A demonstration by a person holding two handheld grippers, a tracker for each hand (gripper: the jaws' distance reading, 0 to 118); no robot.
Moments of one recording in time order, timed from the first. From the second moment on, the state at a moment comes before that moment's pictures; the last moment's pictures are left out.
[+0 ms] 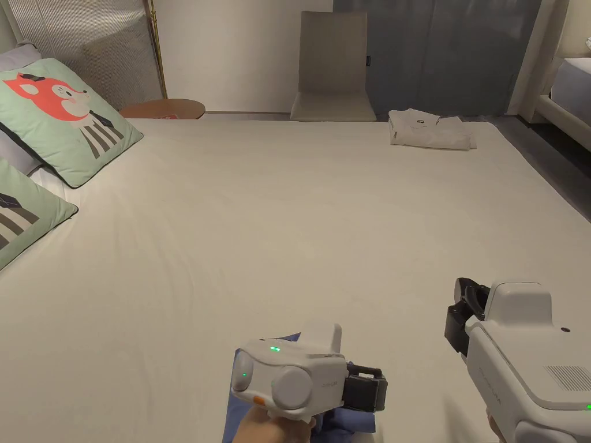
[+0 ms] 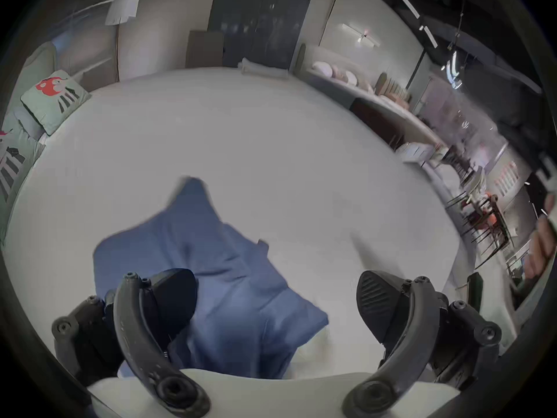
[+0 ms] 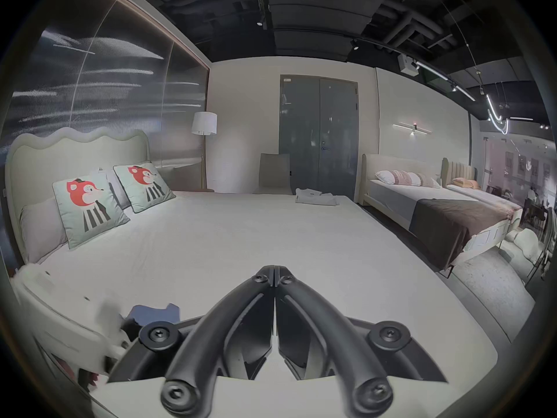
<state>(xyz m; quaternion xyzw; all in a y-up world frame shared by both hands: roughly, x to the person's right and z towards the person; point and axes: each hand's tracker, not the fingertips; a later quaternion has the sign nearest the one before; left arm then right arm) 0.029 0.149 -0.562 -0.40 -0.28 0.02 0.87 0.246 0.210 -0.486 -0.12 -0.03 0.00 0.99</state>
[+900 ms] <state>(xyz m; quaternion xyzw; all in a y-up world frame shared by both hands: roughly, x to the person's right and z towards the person) -0.009 0.082 -0.547 -0.27 -0.17 0.01 0.95 0.244 0.217 -0.473 -0.10 -0.04 0.00 0.99</state>
